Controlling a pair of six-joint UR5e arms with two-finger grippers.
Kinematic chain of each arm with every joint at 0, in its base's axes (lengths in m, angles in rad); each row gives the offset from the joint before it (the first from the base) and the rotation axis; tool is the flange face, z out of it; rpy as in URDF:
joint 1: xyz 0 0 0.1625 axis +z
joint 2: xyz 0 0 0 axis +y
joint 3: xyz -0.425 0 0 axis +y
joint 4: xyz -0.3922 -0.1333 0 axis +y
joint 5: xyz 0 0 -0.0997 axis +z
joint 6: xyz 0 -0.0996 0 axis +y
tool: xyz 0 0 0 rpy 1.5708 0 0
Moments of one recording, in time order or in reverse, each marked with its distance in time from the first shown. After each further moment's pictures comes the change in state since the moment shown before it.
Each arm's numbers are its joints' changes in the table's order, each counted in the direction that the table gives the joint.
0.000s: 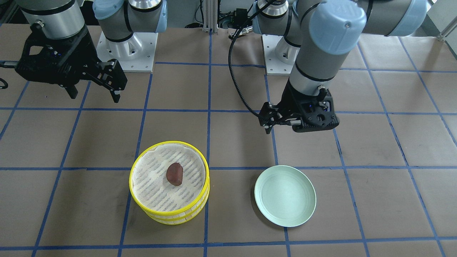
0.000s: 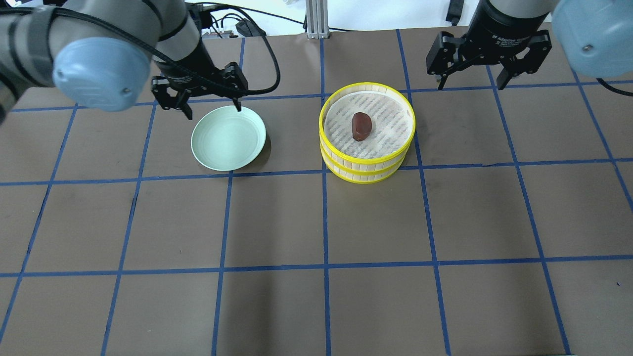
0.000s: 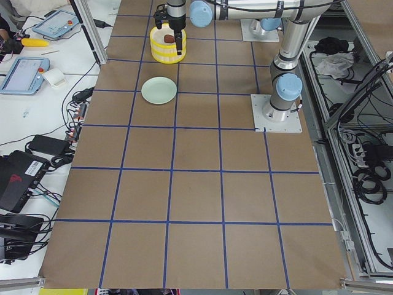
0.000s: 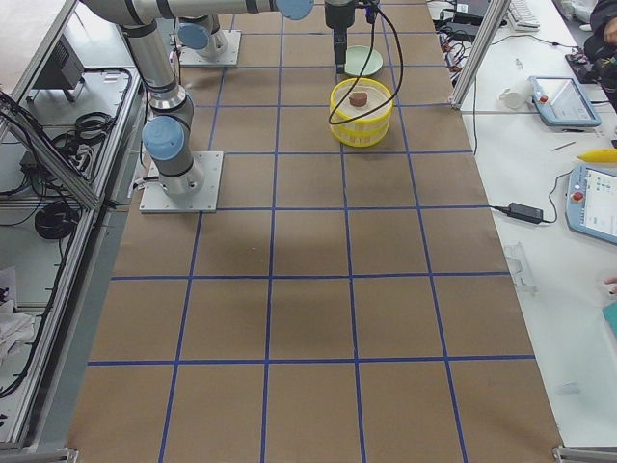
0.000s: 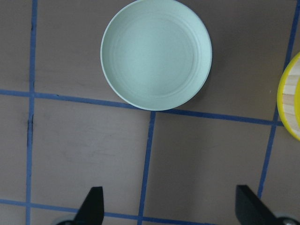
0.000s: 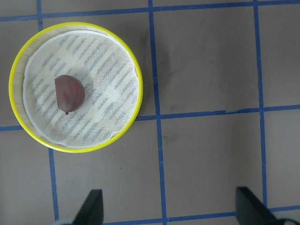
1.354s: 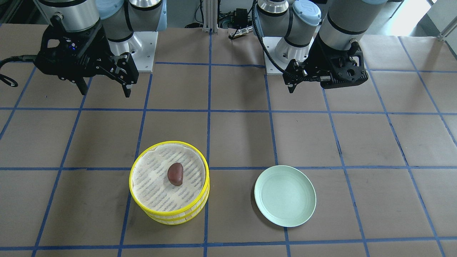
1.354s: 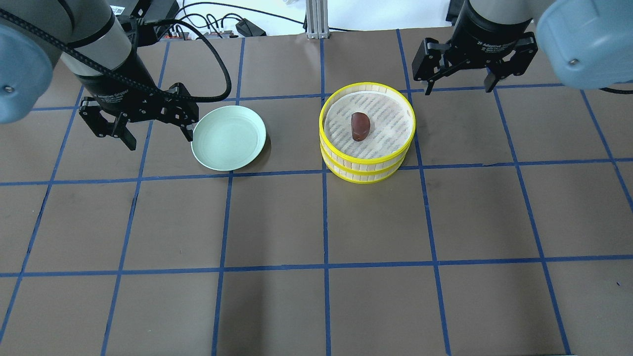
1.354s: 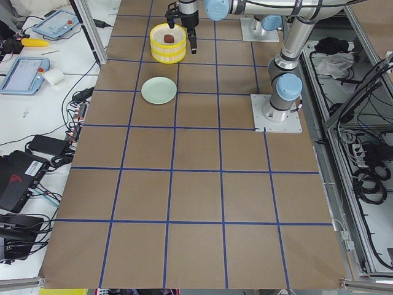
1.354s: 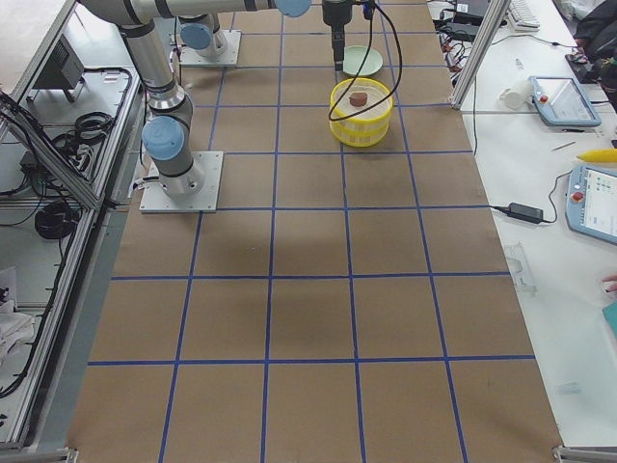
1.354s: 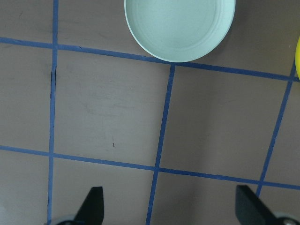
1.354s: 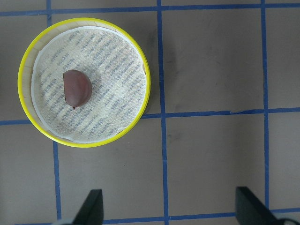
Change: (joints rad) left arm 0.046 -0.112 0.024 0.180 -0.004 -0.030; right arm 0.018 0.006 -0.004 0.002 -0.002 0.010
